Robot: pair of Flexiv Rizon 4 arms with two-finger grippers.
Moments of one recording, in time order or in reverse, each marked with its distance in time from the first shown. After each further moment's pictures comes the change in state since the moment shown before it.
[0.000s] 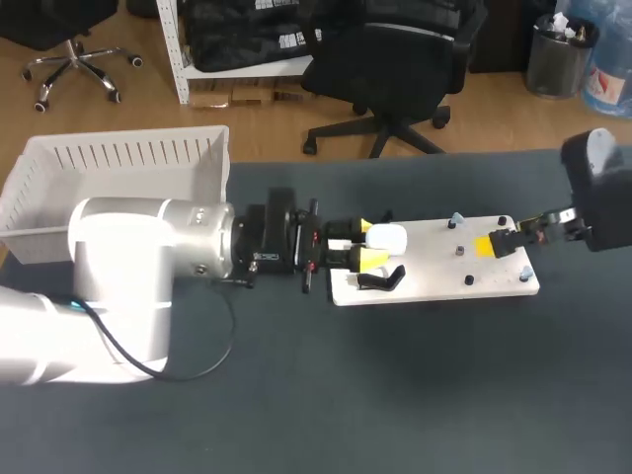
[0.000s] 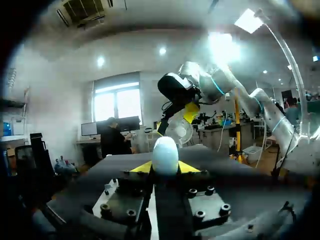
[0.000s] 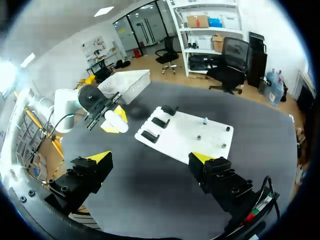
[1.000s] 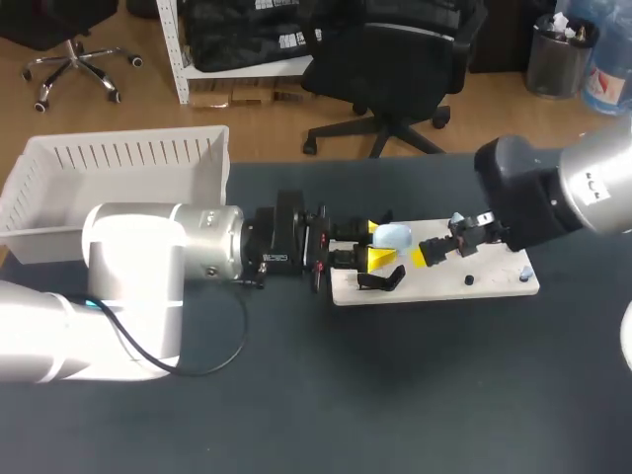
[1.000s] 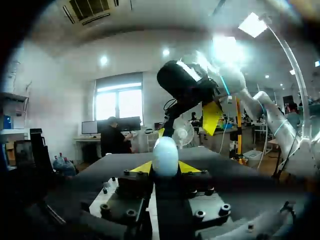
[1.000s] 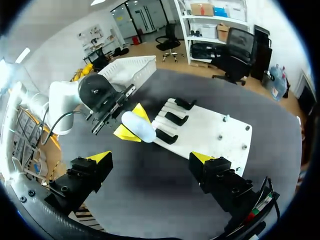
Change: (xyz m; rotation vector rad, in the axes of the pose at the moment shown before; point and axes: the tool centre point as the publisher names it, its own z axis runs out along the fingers) left arm 0.009 0.007 0.008 -0.007 -0.018 -0.035; right arm -0.007 0.039 0.057 0.017 0.122 0.002
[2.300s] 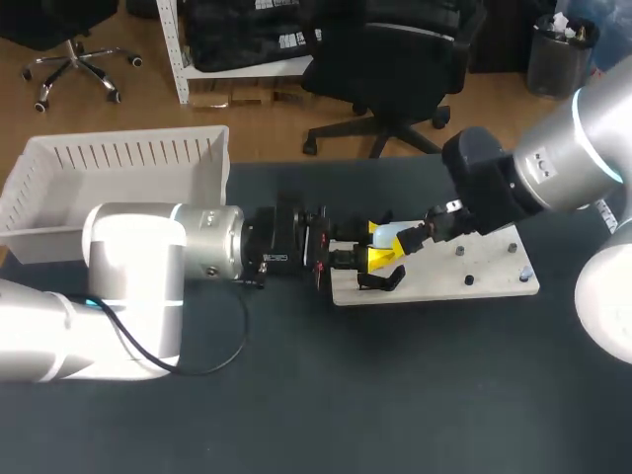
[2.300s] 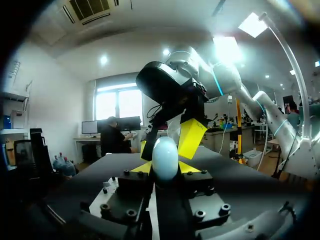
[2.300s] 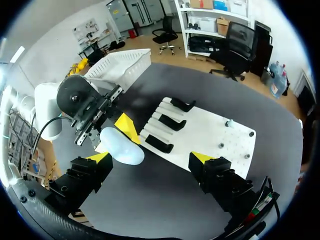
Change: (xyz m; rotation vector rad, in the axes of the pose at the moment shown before) left arm 0.000 0.000 0.000 0.000 0.001 -0.001; right arm -0.018 -0.015 0.035 0.025 0.063 0.014
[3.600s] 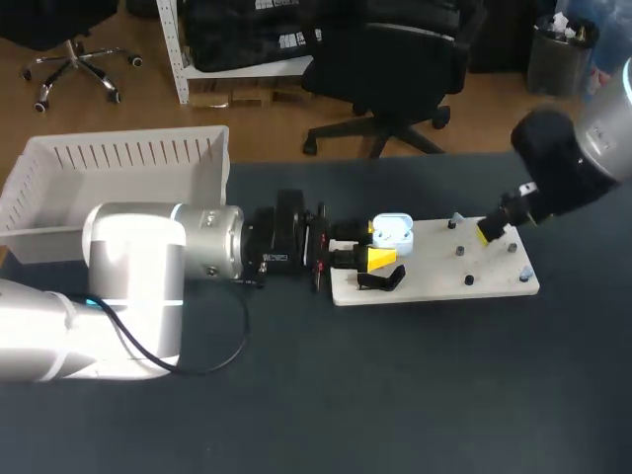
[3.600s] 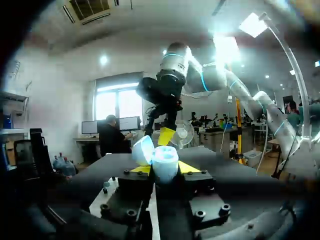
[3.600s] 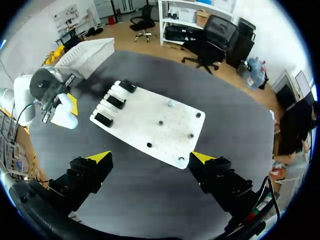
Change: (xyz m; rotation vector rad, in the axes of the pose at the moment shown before) left arm 0.000 0.001 0.000 0.001 -0.001 0.000; right arm 0.034 -0.102 -0.055 0.250 0.158 0.008
